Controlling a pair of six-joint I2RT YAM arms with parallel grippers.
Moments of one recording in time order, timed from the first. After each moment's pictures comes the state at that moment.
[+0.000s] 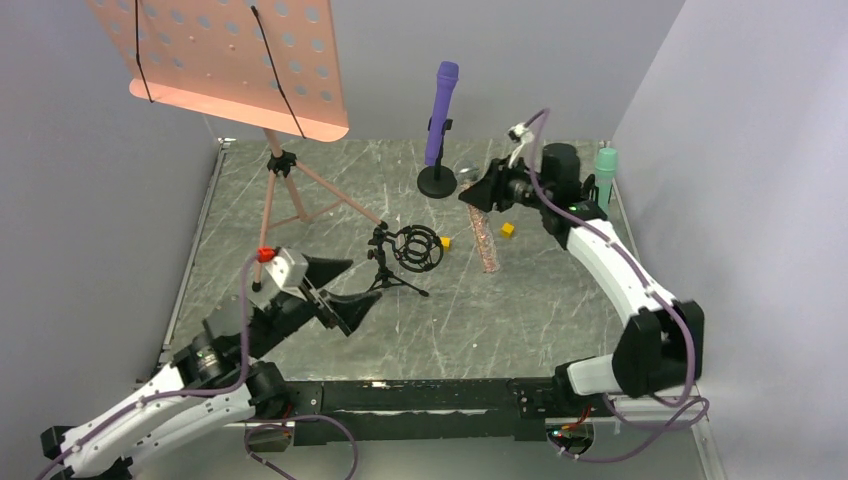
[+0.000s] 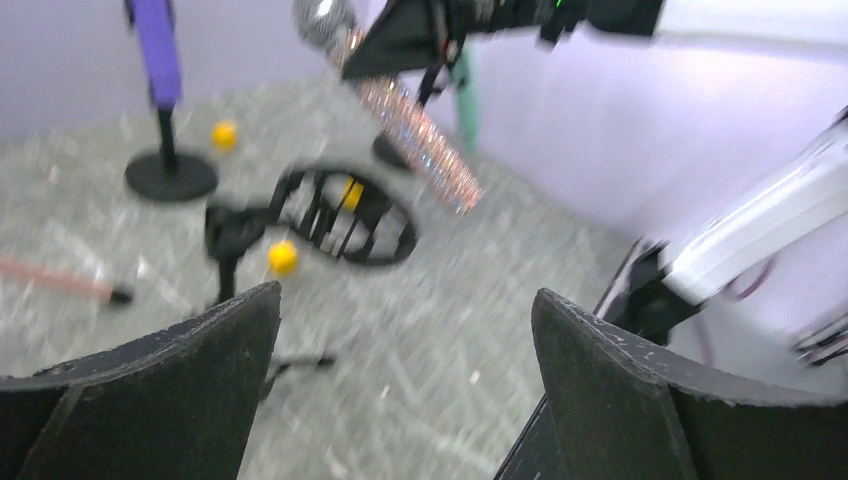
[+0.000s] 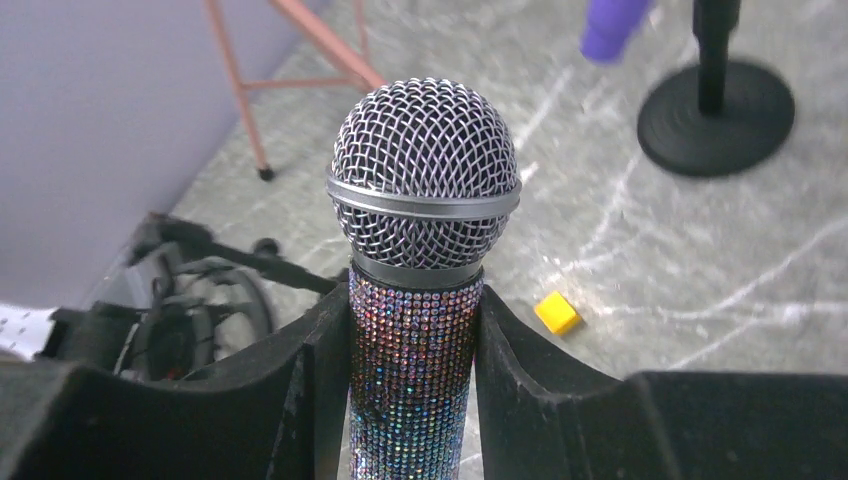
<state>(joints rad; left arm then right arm) -0.99 0.33 0.51 -0.11 -0.14 -0.28 0.25 1.41 1.10 -0.09 -0.64 0.29</state>
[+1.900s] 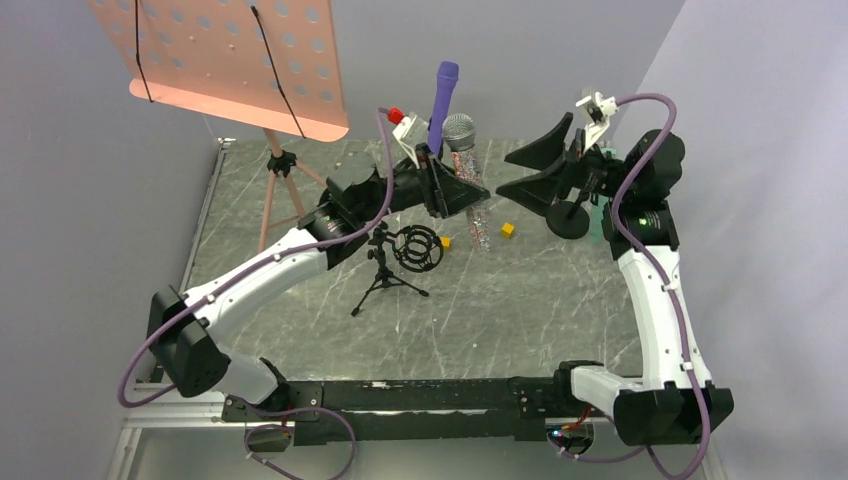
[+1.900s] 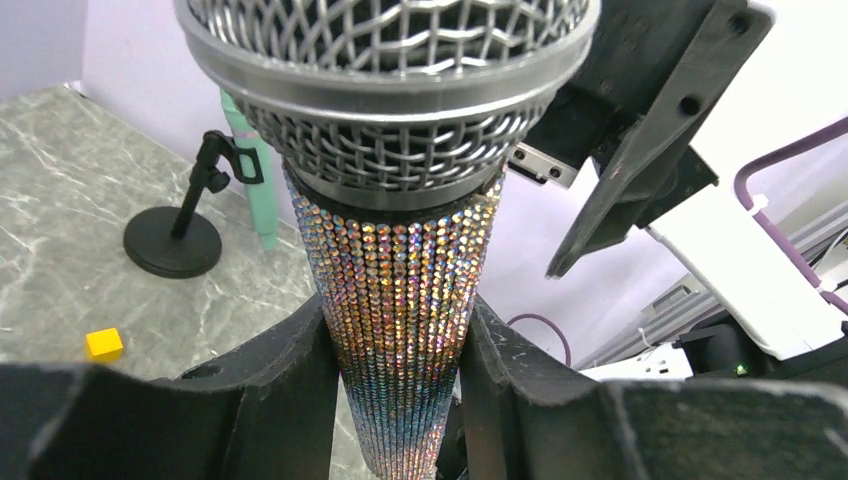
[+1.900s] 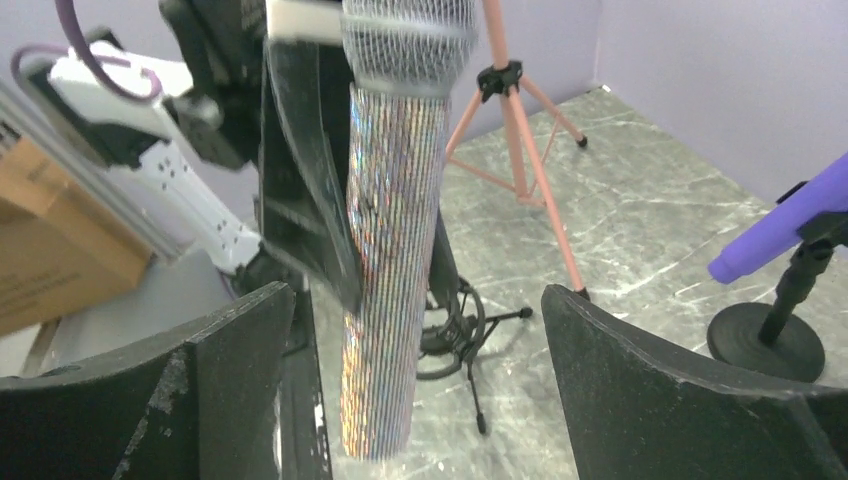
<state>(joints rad) -0.80 1.46 1.32 0.34 0.46 -0.67 0.03 1.14 1.30 0.05 -1.23 0.48</state>
